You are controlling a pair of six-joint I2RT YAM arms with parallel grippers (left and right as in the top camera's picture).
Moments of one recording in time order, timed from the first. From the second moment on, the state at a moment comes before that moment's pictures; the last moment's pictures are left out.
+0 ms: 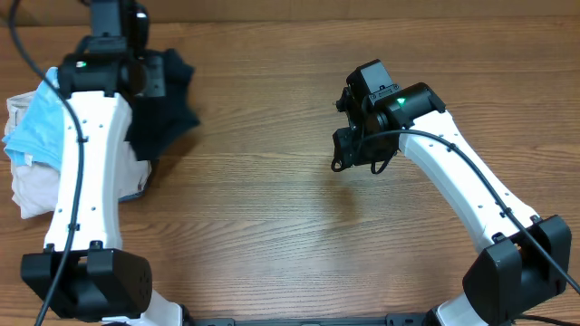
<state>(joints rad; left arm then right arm) 0.05 1.74 1.79 -1.02 -0.24 -0.03 0.41 1.74 1.51 -1.15 -0.17 0.17</state>
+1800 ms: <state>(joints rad) 0.09 1.67 1.87 -0.97 0.08 -0.07 0.27 1.62 1.51 -0.75 -0.15 0.17</state>
